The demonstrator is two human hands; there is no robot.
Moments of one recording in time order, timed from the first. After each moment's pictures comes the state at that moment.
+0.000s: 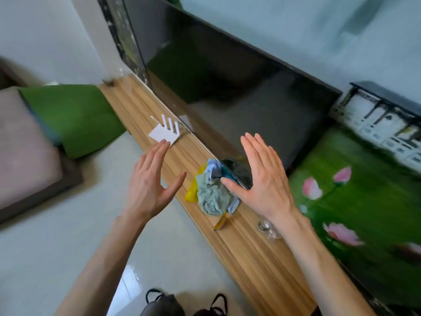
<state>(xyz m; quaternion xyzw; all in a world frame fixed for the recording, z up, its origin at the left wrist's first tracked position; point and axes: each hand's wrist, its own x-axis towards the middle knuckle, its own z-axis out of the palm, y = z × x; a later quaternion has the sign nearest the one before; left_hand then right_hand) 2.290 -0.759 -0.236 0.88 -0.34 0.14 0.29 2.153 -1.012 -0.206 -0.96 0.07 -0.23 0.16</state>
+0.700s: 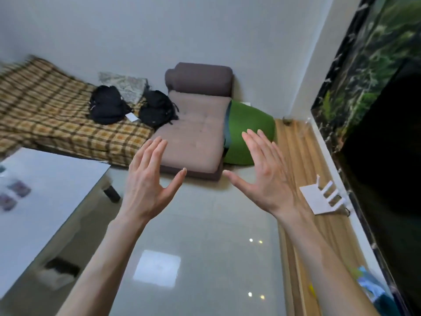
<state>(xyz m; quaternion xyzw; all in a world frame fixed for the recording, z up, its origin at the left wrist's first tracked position) 2.319 -0.271 -0.153 0.94 0.06 0.31 0.15 2.423 -0.533 -0.129 -0.89 -0.32 -0.21 0.25</state>
